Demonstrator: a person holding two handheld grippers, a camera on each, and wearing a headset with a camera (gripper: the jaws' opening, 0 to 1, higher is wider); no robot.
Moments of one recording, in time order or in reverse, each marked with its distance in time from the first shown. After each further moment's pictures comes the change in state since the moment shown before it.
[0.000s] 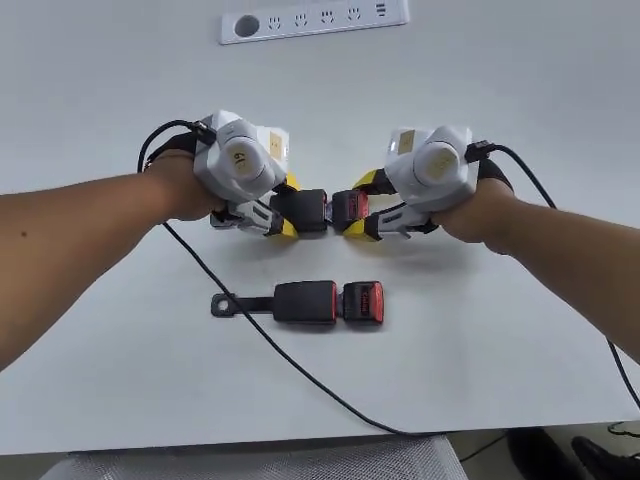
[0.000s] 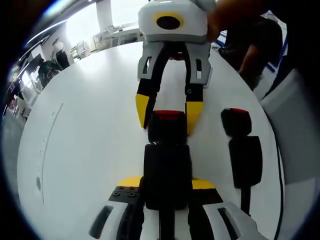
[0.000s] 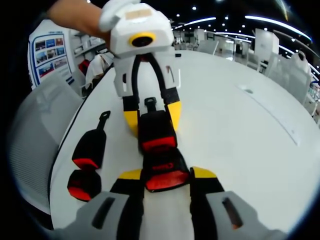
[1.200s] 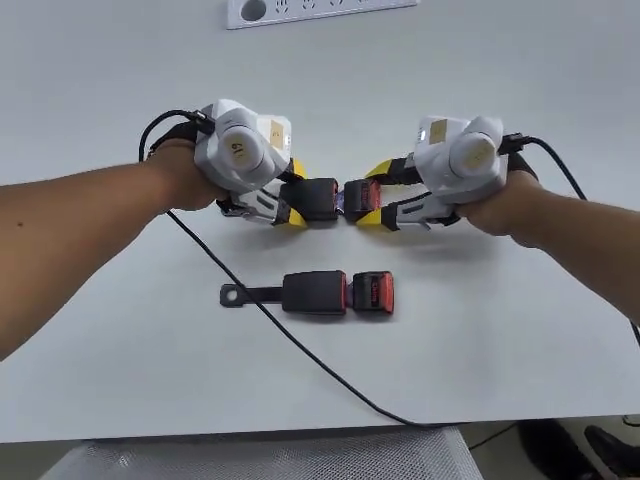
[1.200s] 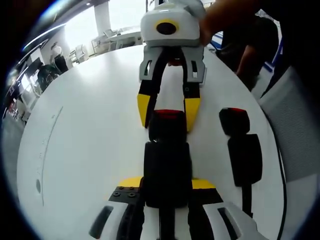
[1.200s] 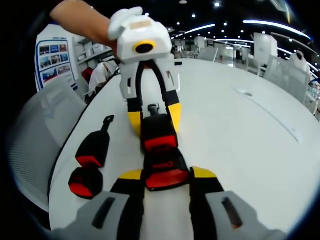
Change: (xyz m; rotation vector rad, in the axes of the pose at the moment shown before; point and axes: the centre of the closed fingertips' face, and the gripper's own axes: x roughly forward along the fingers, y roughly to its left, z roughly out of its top) left arm -0.004 0.000 0.001 0.023 -0.036 -0.009; right arm -0.009 0.002 -0.002 0.015 -0.088 0.029
